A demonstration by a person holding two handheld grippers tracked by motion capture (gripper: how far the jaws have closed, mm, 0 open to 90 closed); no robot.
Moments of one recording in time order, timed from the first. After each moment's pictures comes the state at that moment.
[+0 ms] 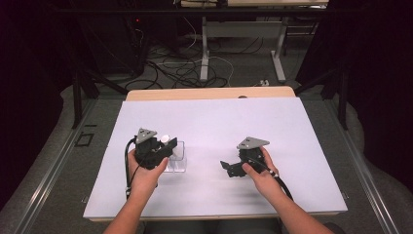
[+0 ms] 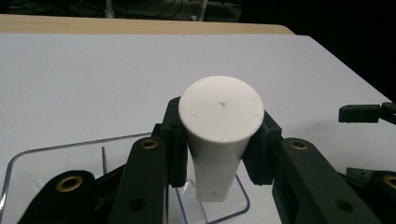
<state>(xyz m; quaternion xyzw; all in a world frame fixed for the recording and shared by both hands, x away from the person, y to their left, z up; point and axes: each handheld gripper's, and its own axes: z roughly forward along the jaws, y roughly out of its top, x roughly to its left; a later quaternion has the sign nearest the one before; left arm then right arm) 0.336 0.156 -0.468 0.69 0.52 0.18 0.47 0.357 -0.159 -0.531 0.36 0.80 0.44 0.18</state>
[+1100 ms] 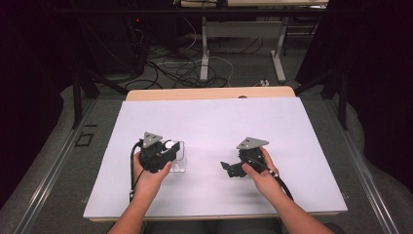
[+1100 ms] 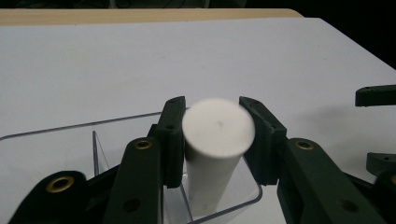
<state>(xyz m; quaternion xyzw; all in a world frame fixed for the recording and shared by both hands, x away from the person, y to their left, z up) 0.334 0.149 -0.481 0.70 0.51 0.20 0.46 0.358 -0.159 -0.534 0.36 0.81 0.43 0.18</state>
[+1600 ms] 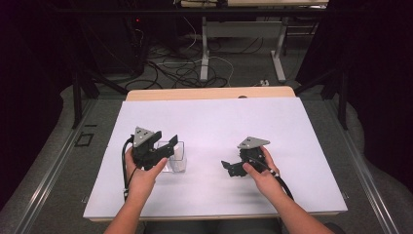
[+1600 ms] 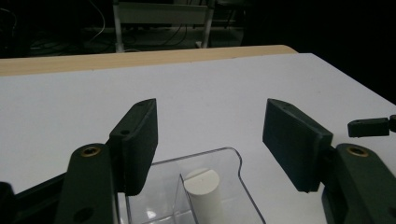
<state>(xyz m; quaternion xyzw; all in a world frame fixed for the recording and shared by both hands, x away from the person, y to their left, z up) 0.334 0.165 -0.459 0.68 0.48 0.24 0.50 0.358 -0.161 -0.532 0.37 0.81 0.43 0.18</state>
